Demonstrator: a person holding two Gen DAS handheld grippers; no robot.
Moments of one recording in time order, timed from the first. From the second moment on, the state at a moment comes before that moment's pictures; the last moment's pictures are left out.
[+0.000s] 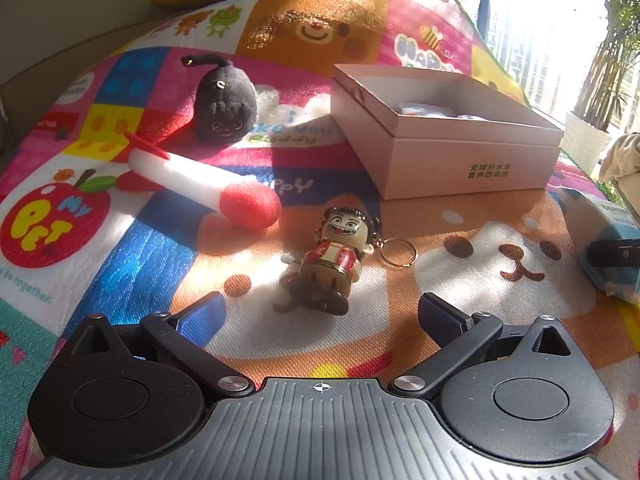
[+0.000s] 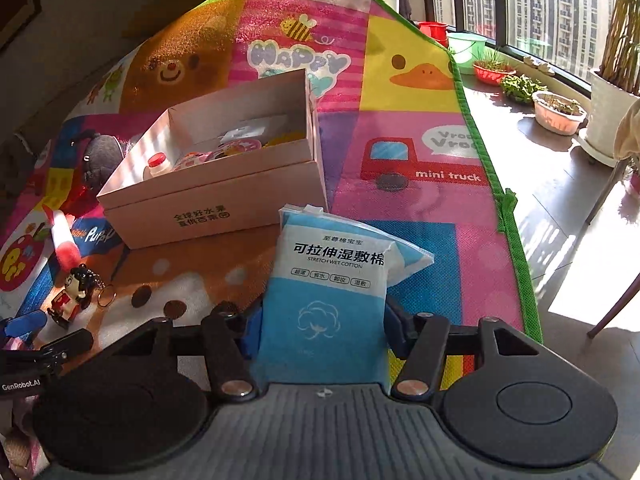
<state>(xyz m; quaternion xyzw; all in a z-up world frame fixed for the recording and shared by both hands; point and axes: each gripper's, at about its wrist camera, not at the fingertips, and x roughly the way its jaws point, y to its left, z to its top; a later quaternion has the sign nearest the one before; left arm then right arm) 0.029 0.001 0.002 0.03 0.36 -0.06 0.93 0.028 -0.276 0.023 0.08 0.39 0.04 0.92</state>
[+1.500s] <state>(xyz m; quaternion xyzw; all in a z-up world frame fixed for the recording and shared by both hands) 0.076 -0.006 0.013 0.03 0.36 -0.05 0.93 -0.006 -0.215 0.011 0.01 0.34 0.14 0.93</state>
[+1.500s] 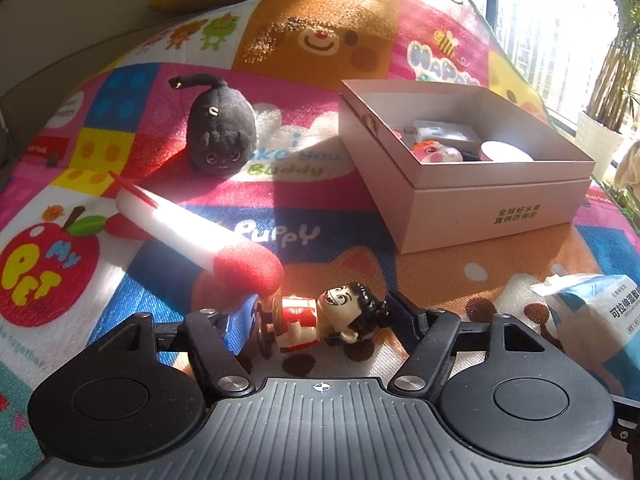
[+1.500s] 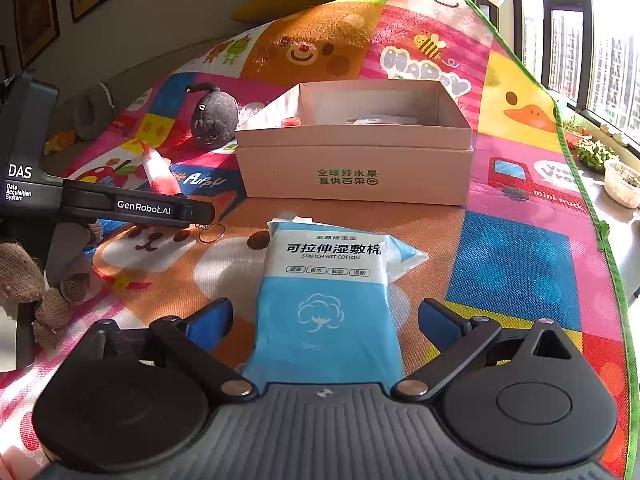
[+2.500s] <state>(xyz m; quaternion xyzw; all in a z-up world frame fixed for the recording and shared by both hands) 0.032 -0.060 0.118 0.11 0.22 -0.18 0.95 0.006 -0.281 0.169 0.04 0.27 0.17 0.95</state>
